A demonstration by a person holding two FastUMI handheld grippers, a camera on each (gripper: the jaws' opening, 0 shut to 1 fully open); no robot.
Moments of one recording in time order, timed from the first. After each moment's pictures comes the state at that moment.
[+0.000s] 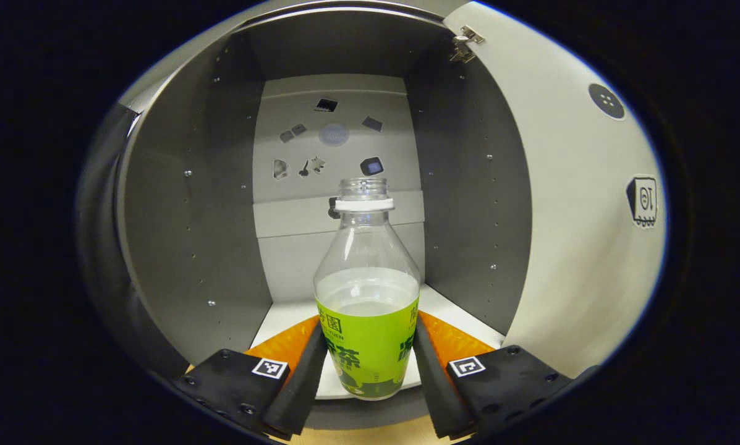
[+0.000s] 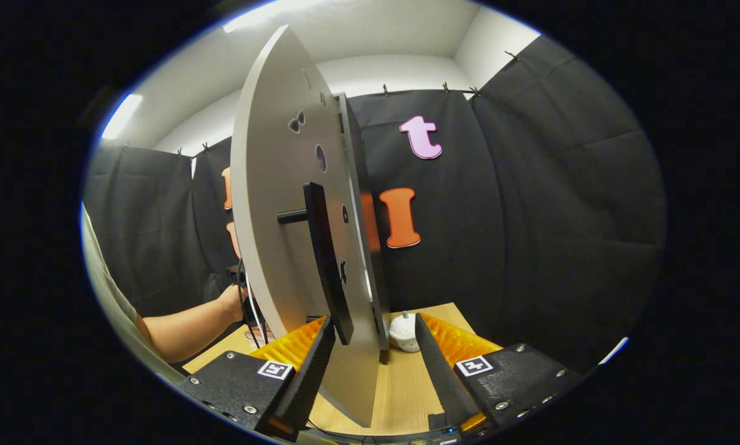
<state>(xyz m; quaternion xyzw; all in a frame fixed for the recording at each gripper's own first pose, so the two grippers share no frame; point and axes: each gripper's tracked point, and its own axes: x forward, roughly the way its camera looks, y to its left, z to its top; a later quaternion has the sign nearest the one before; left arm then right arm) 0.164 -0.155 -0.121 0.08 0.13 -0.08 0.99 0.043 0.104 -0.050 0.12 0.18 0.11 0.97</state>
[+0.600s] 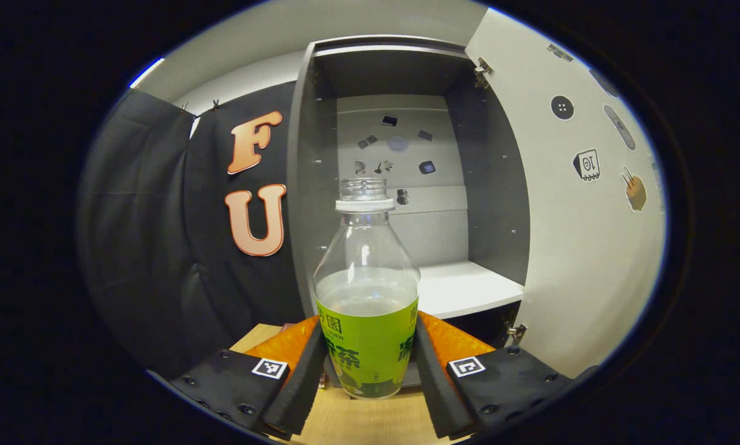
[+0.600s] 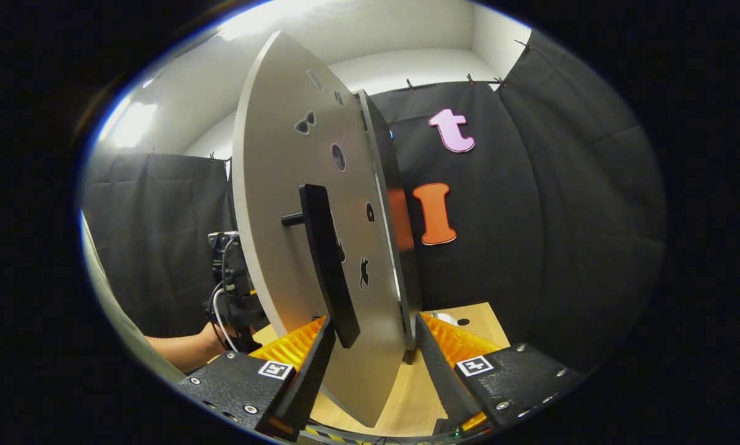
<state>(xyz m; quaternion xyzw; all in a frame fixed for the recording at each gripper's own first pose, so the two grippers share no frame) 0.027 -0.057 -0.140 0.07 0.10 0.04 0.99 0.047 0.107 -0.052 0.14 0.18 0.17 0.96</state>
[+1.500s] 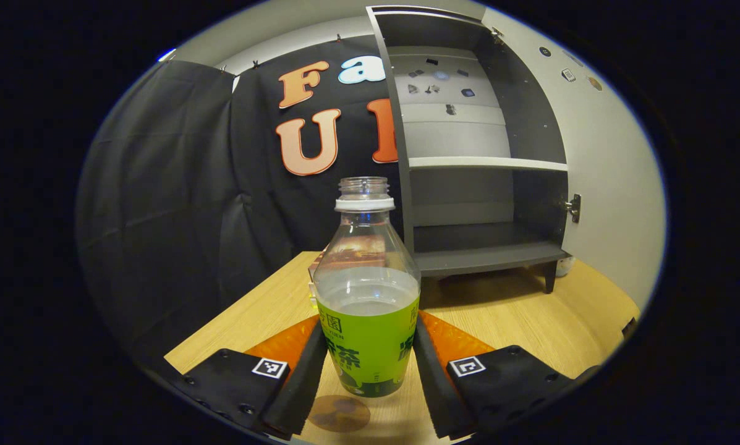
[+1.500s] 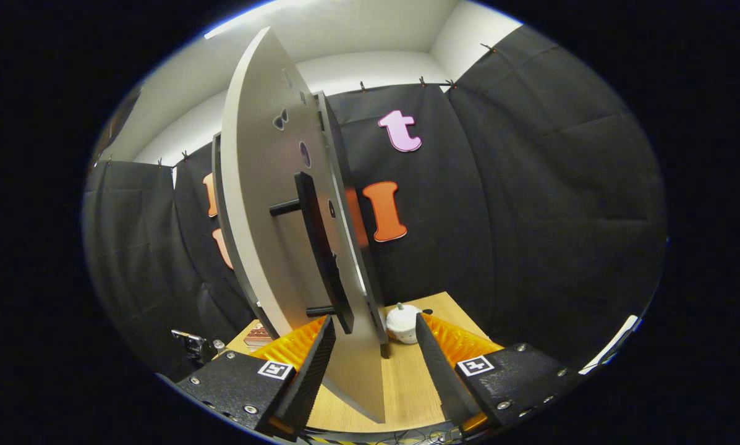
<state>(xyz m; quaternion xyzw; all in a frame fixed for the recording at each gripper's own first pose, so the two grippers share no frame) -0.102 0.069 -0.333 0.07 0.20 0.10 0.97 0.030 0.105 -0.062 0.15 0.20 0.03 0.97</state>
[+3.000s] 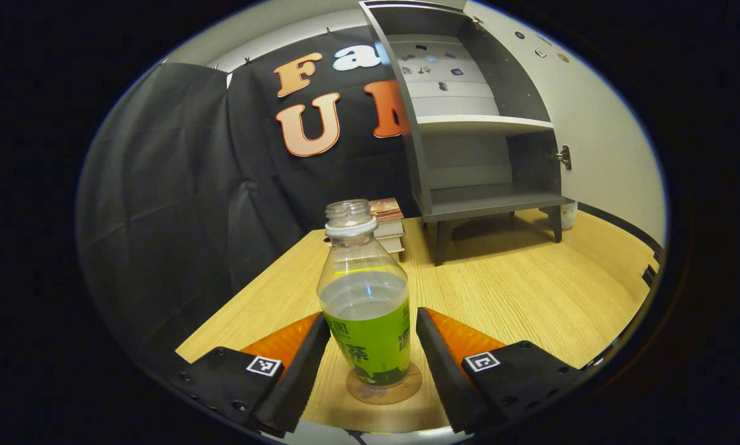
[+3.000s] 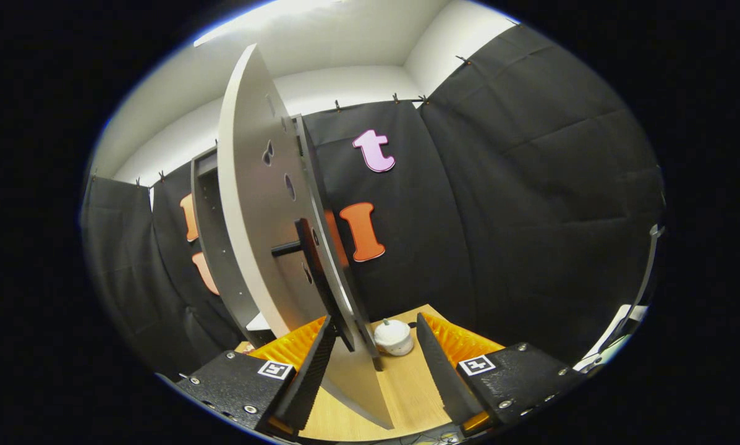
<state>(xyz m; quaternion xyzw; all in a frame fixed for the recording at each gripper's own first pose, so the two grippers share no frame) -0.166 0.111 -0.361 0.12 0.24 0.10 0.96 0.032 0.089 -0.025 0.19 0.15 -0.02 0.97</state>
